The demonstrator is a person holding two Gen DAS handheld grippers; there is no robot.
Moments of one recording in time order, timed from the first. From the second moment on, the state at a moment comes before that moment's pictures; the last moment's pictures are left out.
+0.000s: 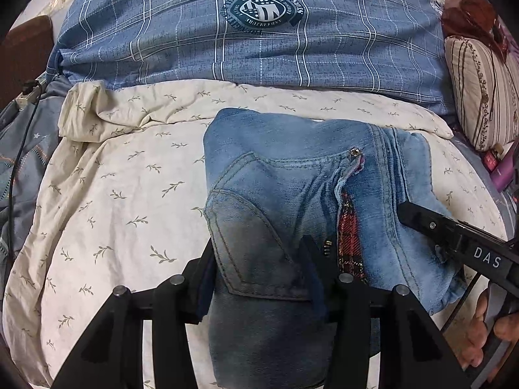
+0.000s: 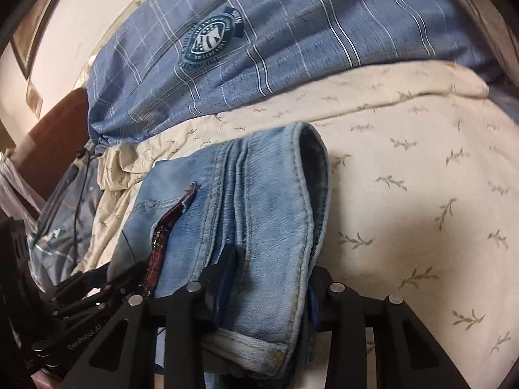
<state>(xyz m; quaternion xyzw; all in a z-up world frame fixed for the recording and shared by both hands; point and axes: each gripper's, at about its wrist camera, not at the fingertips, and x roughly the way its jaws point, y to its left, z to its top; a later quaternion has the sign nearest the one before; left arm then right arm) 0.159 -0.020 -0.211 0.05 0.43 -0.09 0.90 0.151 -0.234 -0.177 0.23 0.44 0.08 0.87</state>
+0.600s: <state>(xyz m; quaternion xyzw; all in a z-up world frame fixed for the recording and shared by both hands) 0.152 -0.027 -0.211 0.06 0.42 -0.07 0.90 0.153 -0.219 -0.171 0.18 0.43 0.07 0.88</state>
